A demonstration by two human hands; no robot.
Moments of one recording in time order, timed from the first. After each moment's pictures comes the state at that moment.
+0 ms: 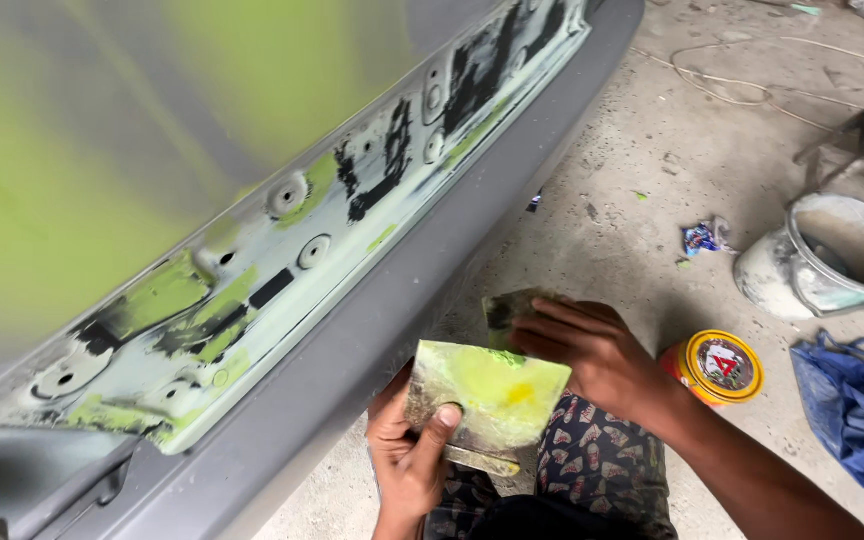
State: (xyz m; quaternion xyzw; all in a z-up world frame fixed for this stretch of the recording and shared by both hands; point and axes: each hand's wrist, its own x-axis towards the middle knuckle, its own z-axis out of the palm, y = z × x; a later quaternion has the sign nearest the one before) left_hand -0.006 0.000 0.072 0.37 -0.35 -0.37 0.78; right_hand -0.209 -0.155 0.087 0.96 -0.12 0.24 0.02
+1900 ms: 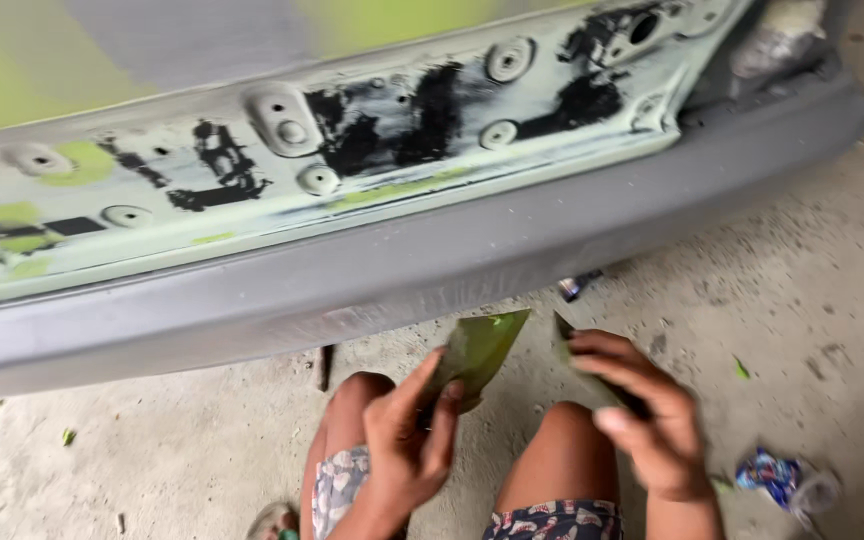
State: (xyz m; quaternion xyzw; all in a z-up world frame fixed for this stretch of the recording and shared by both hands) left_hand -0.219 -0.267 0.072 0.62 -0.39 0.05 0.68; right_hand -0.351 -0.457 0.084 0.74 -0.04 0.32 -0.59
